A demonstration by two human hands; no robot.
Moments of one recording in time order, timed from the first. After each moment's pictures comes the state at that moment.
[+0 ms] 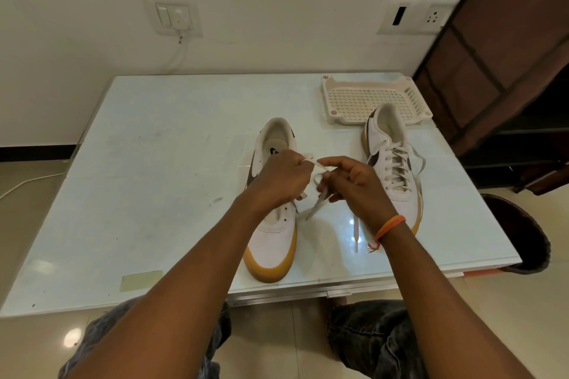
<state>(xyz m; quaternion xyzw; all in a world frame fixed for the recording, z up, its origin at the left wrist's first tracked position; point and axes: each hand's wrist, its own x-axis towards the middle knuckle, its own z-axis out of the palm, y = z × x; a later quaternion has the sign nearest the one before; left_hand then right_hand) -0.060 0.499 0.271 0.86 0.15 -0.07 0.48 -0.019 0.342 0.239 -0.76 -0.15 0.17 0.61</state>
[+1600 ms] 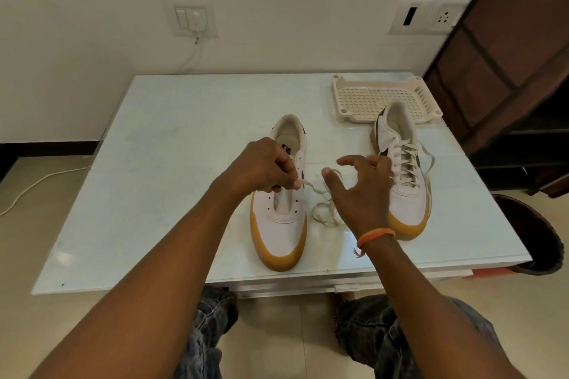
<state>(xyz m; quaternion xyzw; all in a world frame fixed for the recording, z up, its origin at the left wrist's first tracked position) -0.082 0.548 0.290 0.88 0.11 -0.13 0.44 -0.054 0.360 0.231 -0.90 -0.07 -0.08 0.42</state>
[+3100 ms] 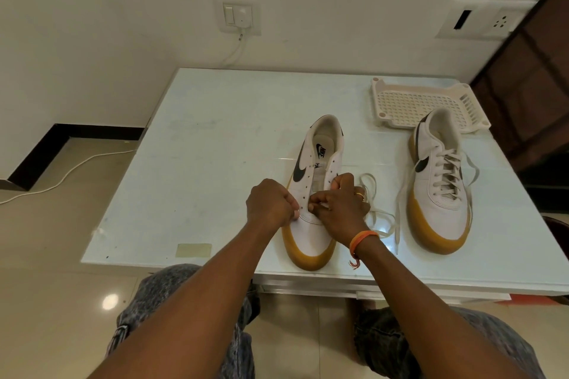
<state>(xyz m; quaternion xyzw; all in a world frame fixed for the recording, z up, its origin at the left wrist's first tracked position) -0.128 0.550 0.219 0.85 0.35 -0.07 0.40 -0.069 0.421 0.195 -0.94 -0.19 0.15 0.24</state>
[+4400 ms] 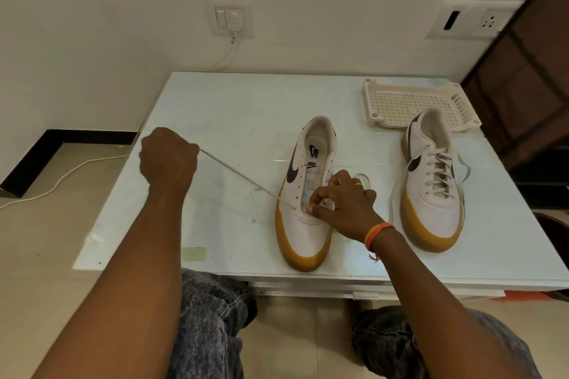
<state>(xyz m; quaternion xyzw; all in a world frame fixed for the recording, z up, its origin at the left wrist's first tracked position) -0.135 0.691 0.257 0.81 0.51 0.17 0.25 -0.054 0.395 0.214 -0.92 -0.30 0.16 0.19</state>
